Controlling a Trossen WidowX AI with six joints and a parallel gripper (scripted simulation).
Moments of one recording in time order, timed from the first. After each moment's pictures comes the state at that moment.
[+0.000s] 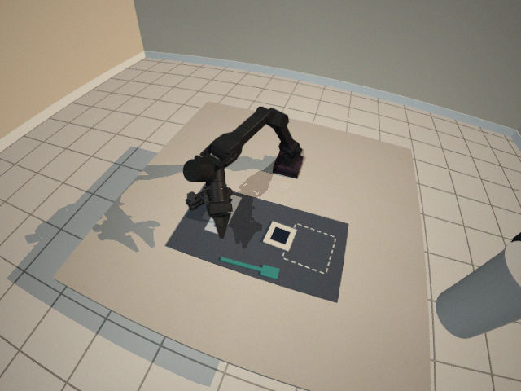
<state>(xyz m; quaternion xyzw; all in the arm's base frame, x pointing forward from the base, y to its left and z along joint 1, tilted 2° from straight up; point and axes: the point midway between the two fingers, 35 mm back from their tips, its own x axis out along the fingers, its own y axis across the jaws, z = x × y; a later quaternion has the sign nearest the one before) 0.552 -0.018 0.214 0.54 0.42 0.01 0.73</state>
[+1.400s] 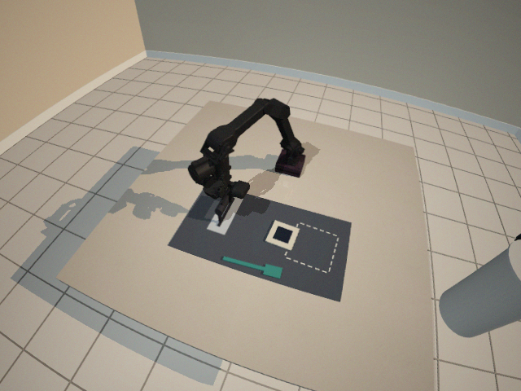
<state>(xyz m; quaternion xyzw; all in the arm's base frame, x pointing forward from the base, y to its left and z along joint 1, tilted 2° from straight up) 0.397 -0.121 0.118 -0.01 0.67 0.03 0.74</state>
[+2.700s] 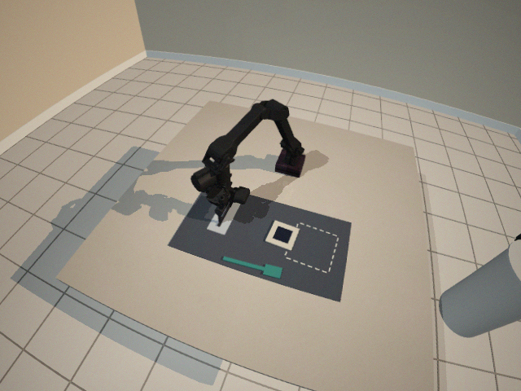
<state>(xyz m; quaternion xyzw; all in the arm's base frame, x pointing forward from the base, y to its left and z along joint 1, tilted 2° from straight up) 0.387 -0.125 0.072 -0.04 0.69 0.05 0.73</state>
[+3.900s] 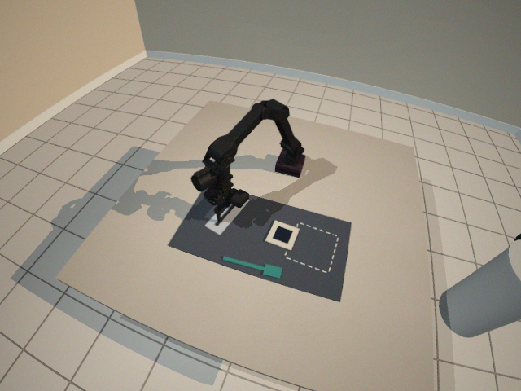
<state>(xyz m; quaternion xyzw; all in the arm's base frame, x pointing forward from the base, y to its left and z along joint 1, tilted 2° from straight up) 0.387 -0.123 0.071 0.05 0.69 -0.03 0.73</state>
